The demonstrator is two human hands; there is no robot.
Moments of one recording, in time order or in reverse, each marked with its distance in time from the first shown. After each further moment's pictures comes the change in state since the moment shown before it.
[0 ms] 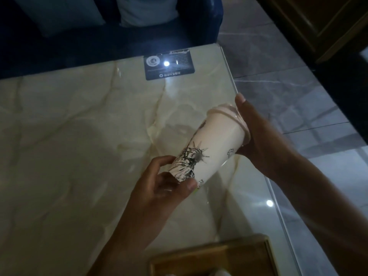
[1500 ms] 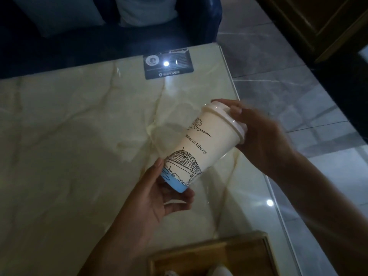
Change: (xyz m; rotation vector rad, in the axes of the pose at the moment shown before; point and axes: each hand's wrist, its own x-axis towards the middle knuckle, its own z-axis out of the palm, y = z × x) left_hand -0.001 0.000 -0.009 -0.524 -0.071 -0.331; right_hand -0.006 -0.003 0.003 0.205 -0.130 -0.190
